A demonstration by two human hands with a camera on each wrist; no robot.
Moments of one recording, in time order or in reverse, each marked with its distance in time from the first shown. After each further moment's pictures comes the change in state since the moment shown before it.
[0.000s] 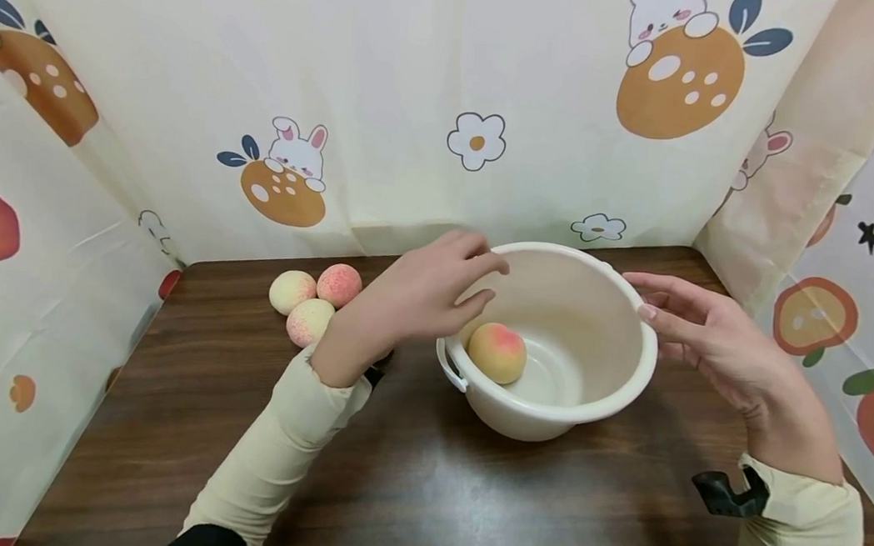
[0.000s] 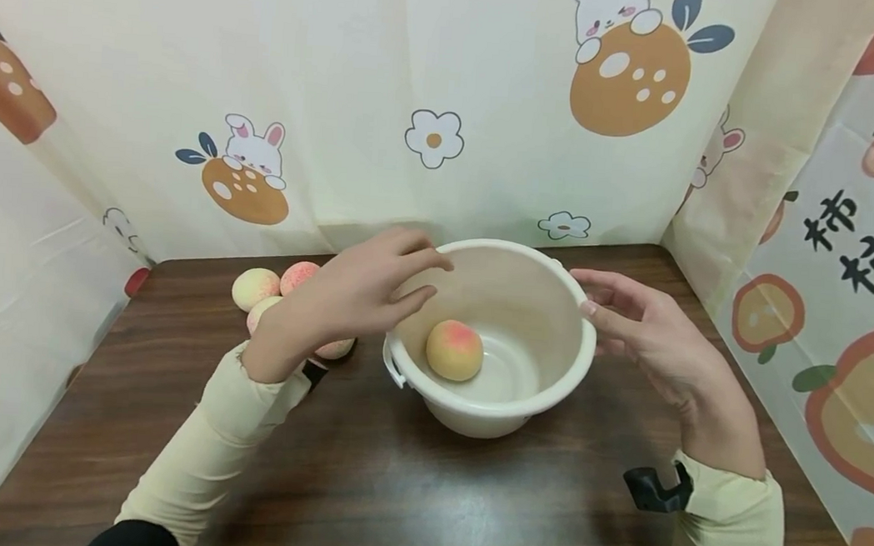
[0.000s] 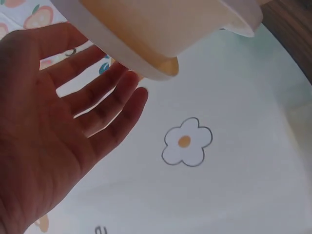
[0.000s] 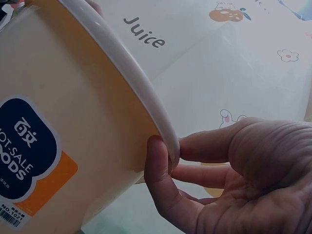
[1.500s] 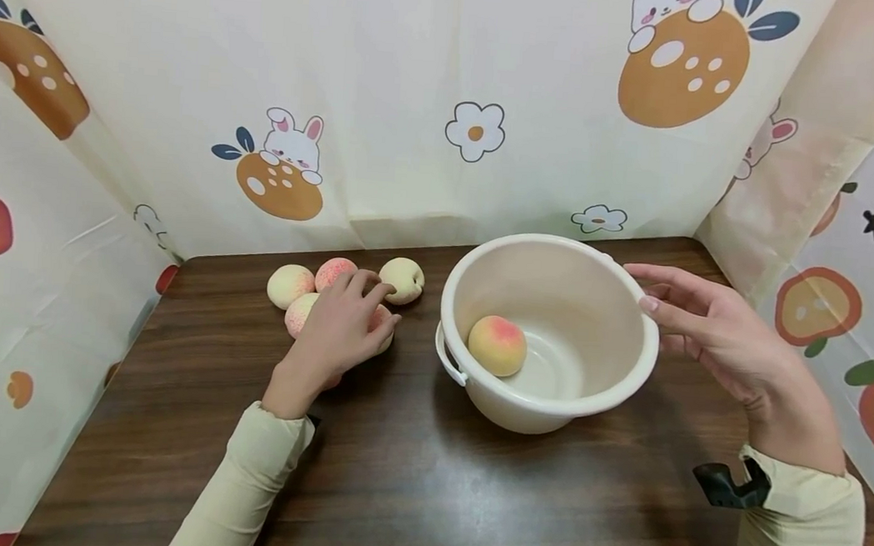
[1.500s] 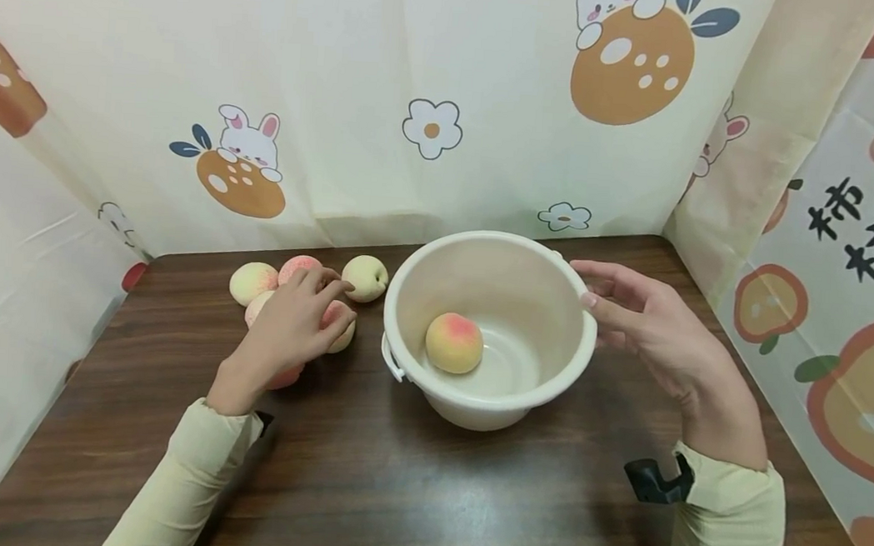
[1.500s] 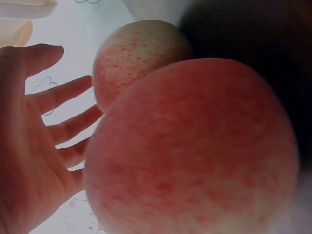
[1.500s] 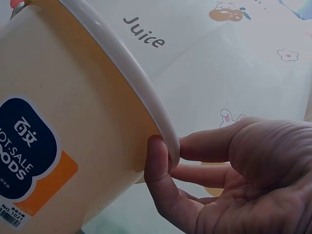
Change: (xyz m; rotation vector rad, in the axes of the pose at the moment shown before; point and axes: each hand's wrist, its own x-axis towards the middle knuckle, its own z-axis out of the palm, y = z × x) left_hand -0.097 -0.085 0.080 0.185 0.144 -0.293; right_hand 0.001 0.000 -0.001 0.030 -0.008 -0.005
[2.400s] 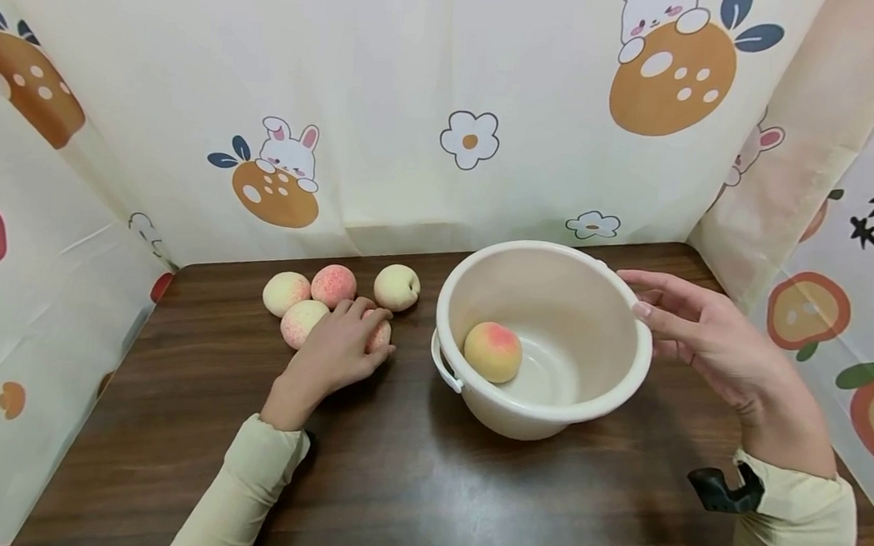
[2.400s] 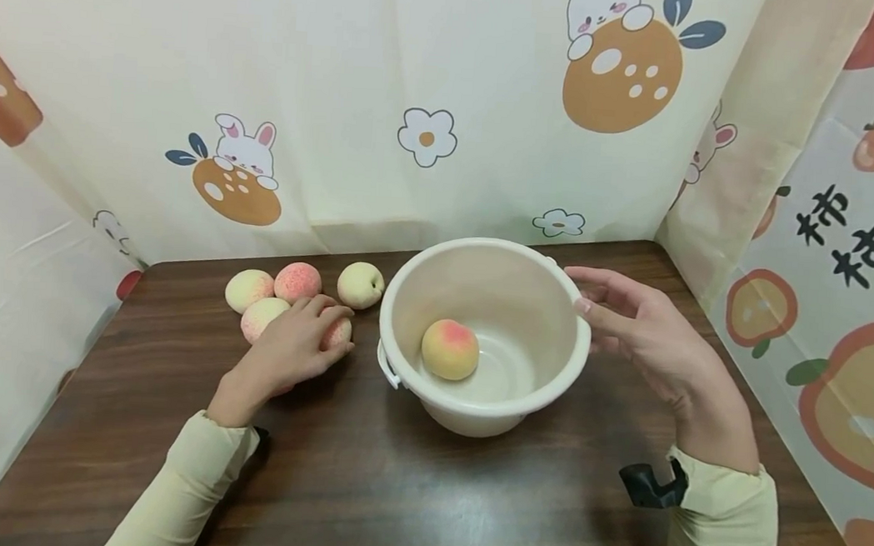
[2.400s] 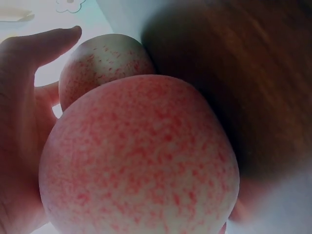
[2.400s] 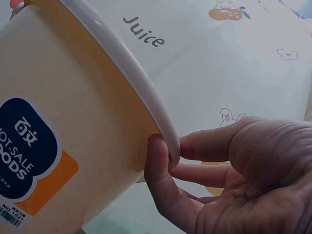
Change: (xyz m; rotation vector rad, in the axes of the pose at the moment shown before) left_hand -0.013 -0.004 0.020 -0.028 -0.157 -0.059; right_hand -0.001 0.000 0.001 0.012 -0.008 -0.007
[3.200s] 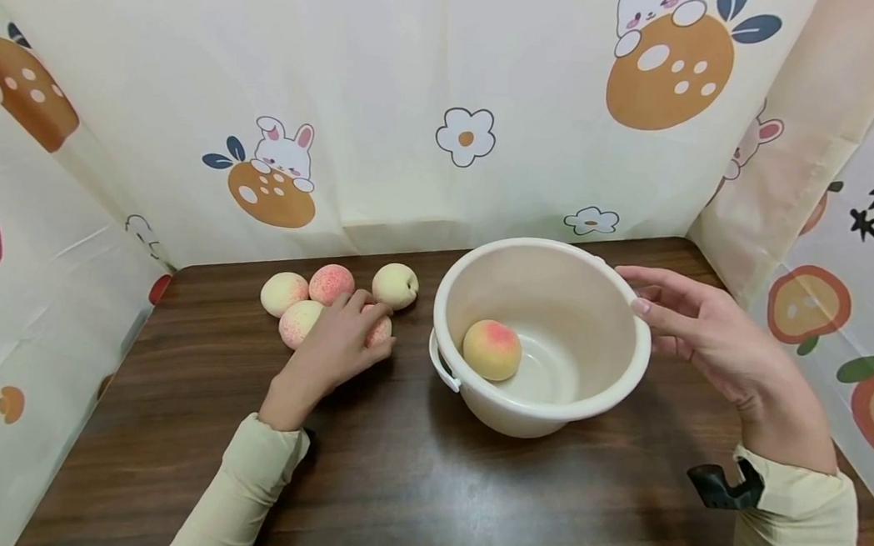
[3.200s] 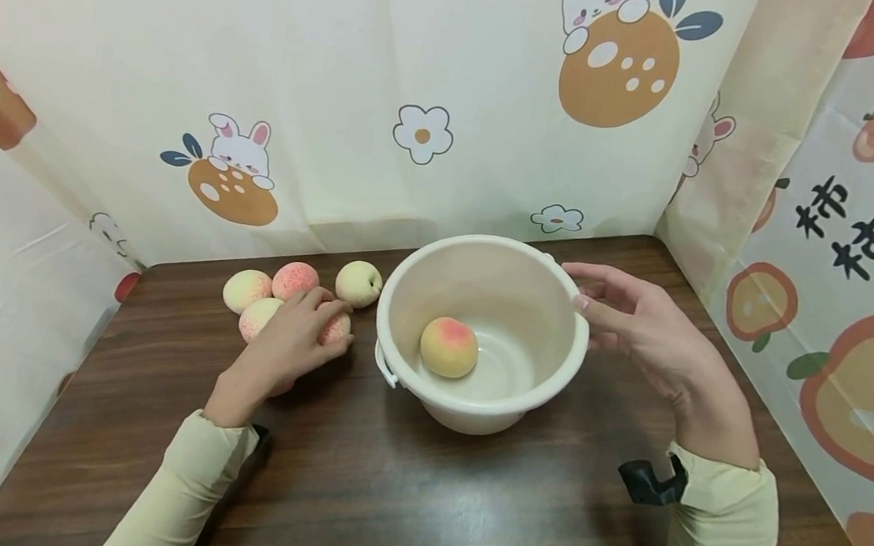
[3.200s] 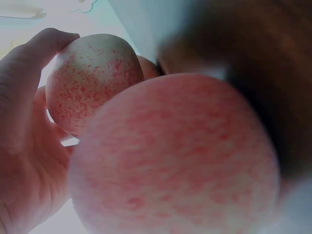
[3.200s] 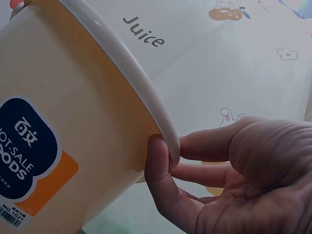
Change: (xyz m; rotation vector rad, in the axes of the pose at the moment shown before) left_hand 0.007 0.003 -0.007 -0.023 0.024 0.018; right_hand 0.000 0.000 0.000 -0.001 -0.001 0.000
